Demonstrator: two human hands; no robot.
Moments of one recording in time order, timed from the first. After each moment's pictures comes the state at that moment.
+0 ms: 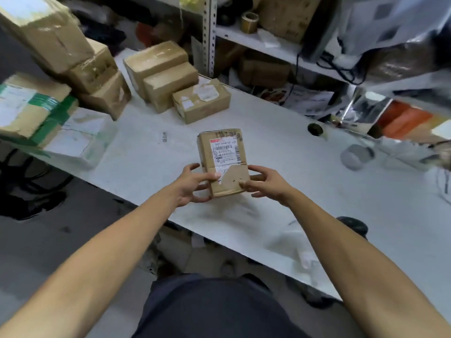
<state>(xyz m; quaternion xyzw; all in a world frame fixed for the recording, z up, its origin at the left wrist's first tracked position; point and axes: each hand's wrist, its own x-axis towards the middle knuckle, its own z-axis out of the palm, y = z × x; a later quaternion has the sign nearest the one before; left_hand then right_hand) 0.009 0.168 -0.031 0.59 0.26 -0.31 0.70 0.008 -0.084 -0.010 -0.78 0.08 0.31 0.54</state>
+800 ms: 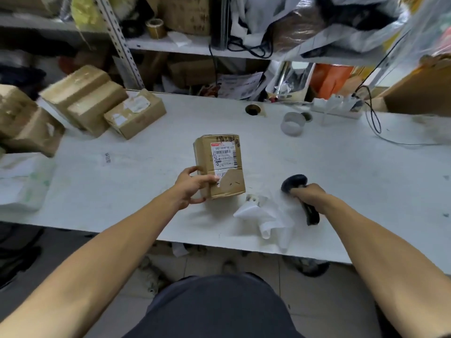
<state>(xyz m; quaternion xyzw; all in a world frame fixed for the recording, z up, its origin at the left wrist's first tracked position) -0.014 0.018 -0.026 0.70 0.20 -0.32 0.61 -0.124 -0.301 -0.031 -0.77 0.43 0.22 0.42</state>
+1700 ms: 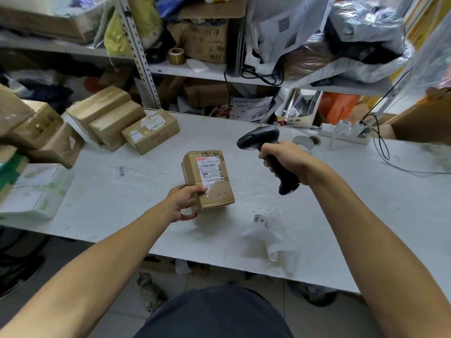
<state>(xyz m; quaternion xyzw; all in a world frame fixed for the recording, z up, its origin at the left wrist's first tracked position) 0.001 0.057 -0.013 0.69 0.25 -0.32 0.60 -0.047 -0.207 0.136 -0.80 0.17 0.15 0.56</state>
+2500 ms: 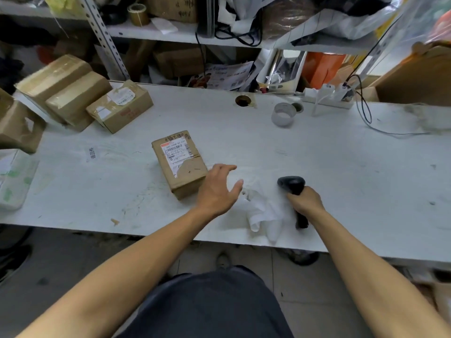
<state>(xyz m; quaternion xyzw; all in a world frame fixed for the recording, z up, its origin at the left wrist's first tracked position) -0.076 -0.057 -0.034 0.91 -0.19 -0.09 0.36 -0.157 -0.297 -0.053 -0.81 0.44 0.17 0.35</state>
